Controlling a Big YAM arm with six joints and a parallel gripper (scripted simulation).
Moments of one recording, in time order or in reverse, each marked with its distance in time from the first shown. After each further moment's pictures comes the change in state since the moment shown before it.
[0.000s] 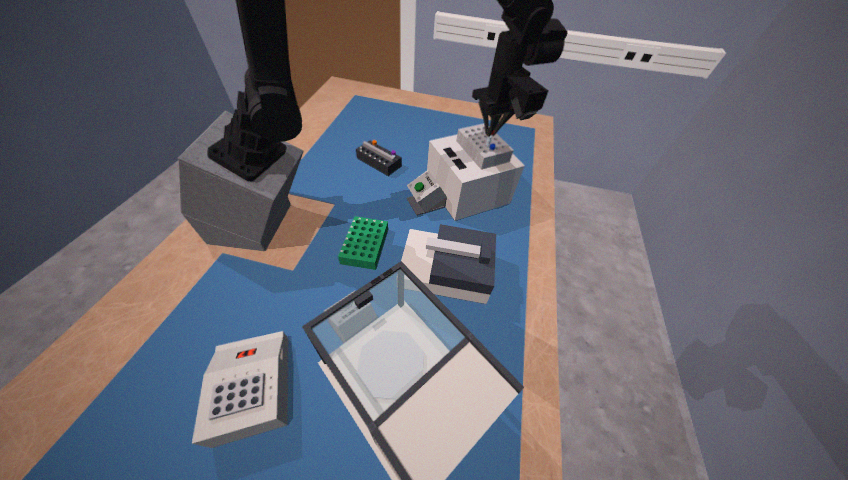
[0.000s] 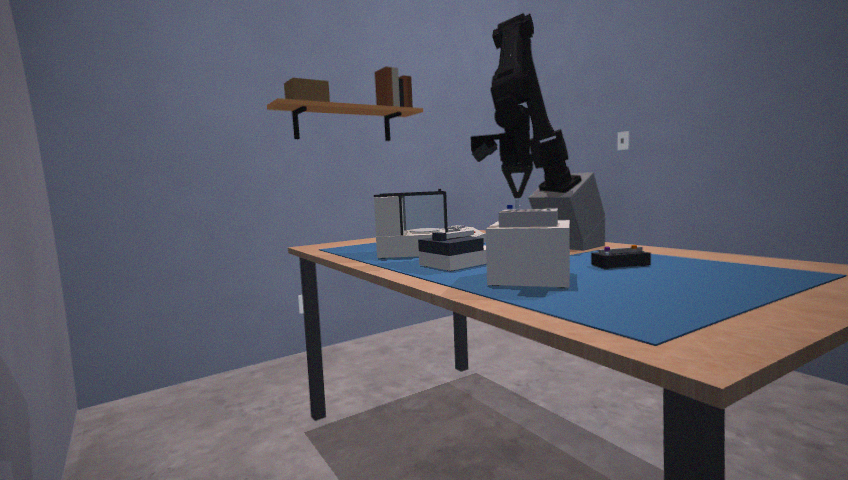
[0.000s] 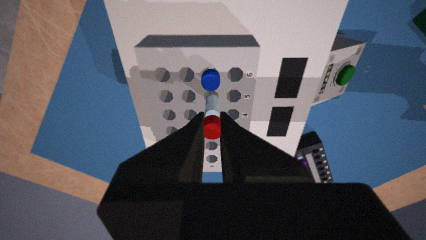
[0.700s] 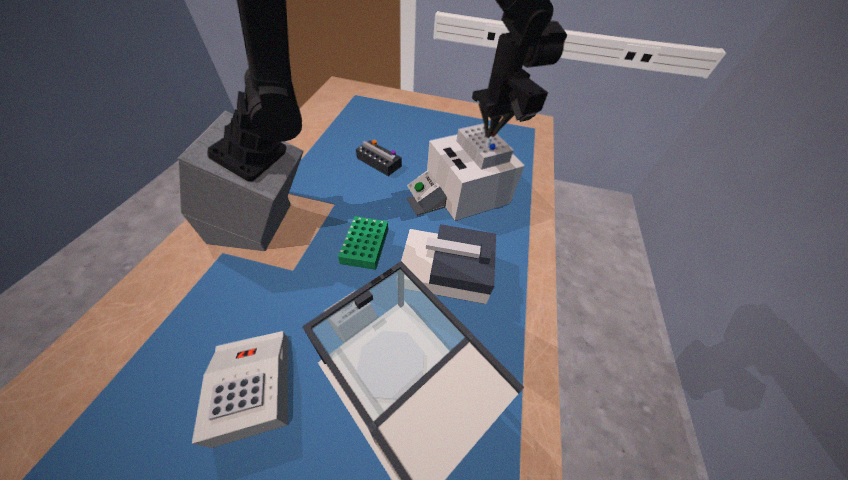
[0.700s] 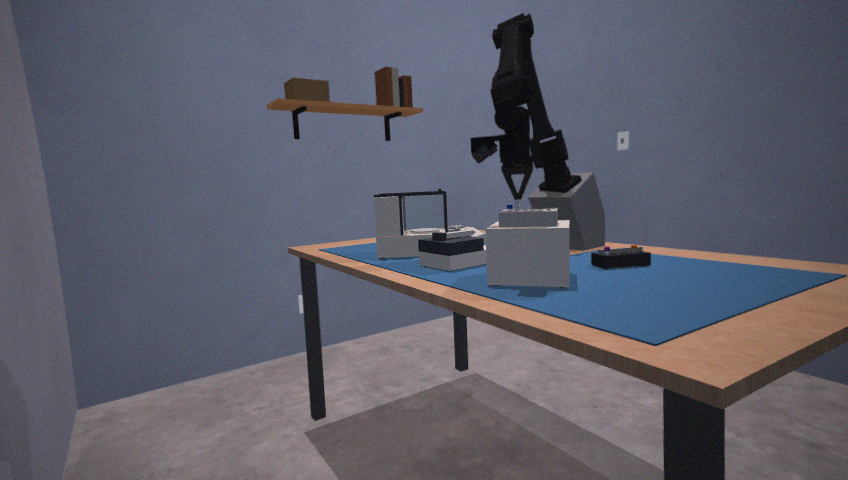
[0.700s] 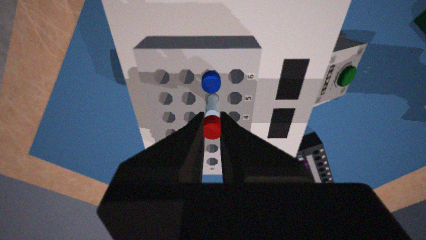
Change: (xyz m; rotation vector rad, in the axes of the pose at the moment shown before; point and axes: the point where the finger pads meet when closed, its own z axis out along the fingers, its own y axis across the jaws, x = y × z) arm 0.000 0.000 0.003 0.003 0.000 0.000
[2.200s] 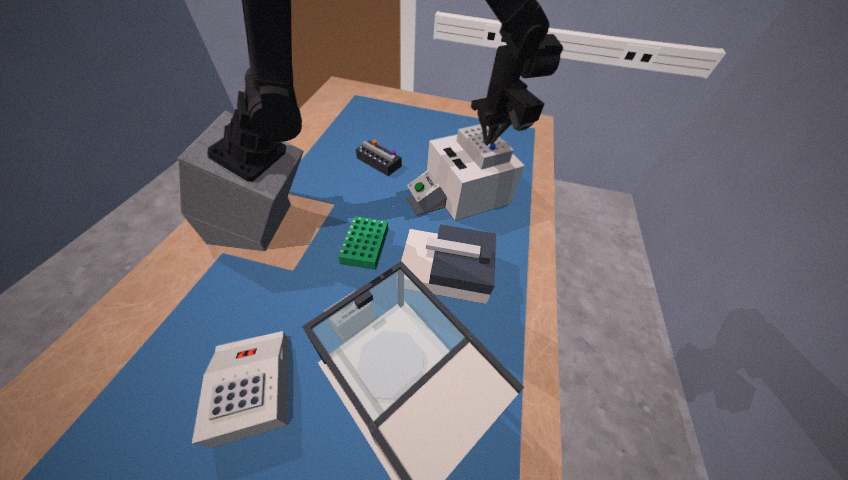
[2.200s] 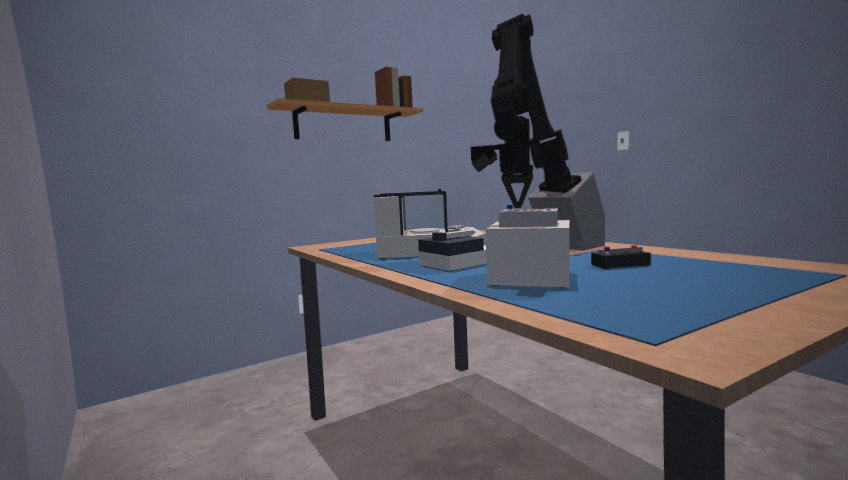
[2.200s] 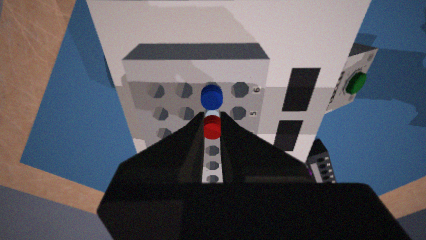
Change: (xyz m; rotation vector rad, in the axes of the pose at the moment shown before) arm 0.000 0.001 0.020 0.004 0.000 0.000
